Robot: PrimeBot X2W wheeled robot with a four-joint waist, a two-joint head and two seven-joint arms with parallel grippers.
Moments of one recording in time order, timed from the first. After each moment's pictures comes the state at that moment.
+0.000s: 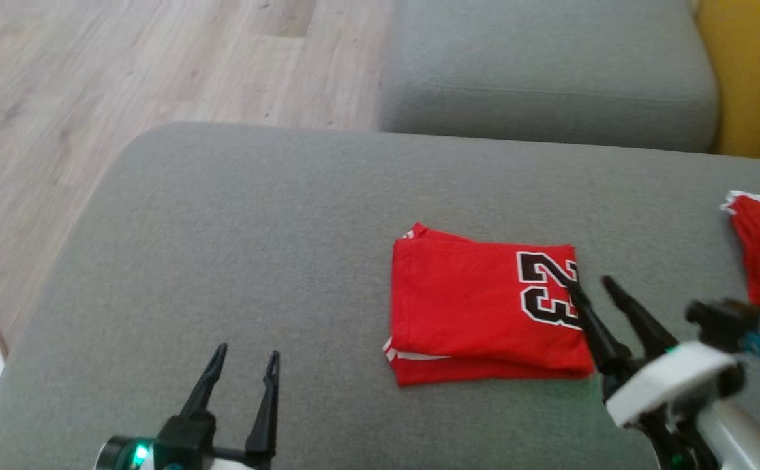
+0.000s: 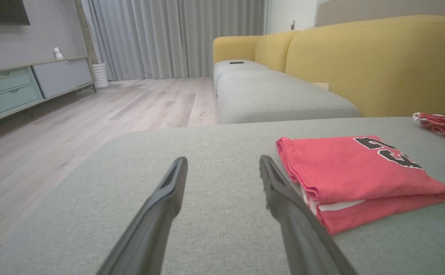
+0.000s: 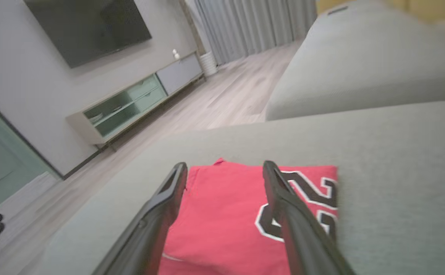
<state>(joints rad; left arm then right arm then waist) 0.20 0.11 -0.31 0.03 -0.06 0.08 -0.25 -0.10 -0.38 0.43 0.23 0.81 0.13 -0.03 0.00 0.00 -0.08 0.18</state>
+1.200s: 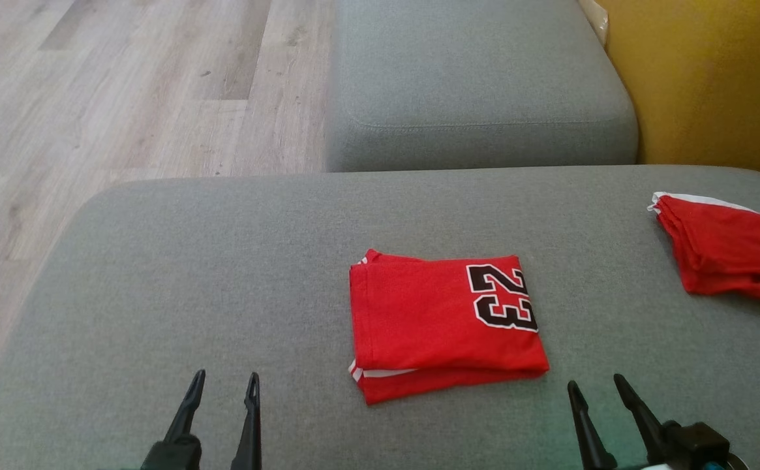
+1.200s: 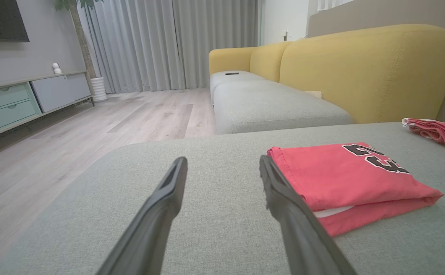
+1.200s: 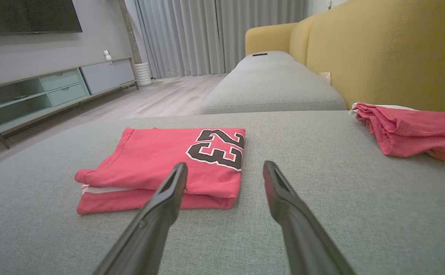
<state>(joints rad) 0.28 0.09 -0.25 0.01 -0.04 0.13 -0.25 0.19 -0.11 0.15 0.30 0.18 0.13 -0.25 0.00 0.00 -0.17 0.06</state>
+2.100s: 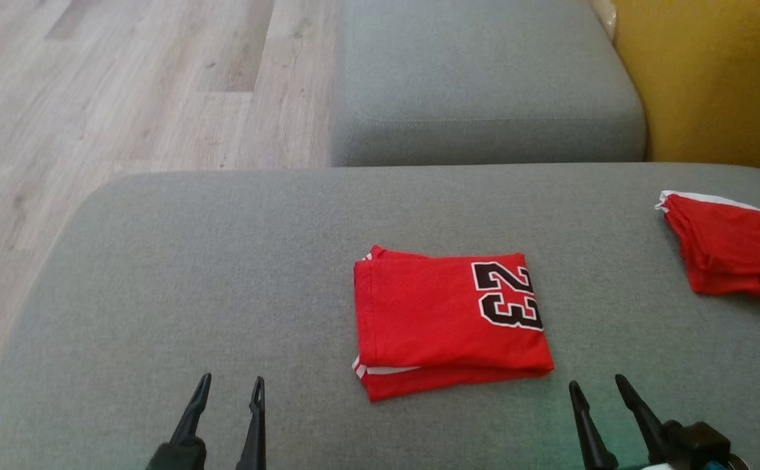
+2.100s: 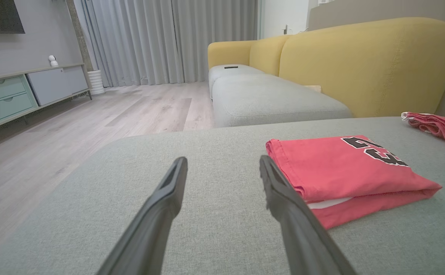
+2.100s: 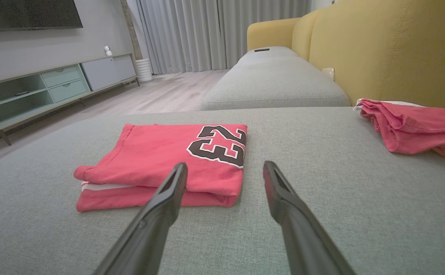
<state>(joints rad) 0.28 0.08 -0.26 0.02 -0.04 0.12 -0.25 0.19 -0.11 0.15 0.30 0.18 0.13 -0.25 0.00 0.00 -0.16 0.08</state>
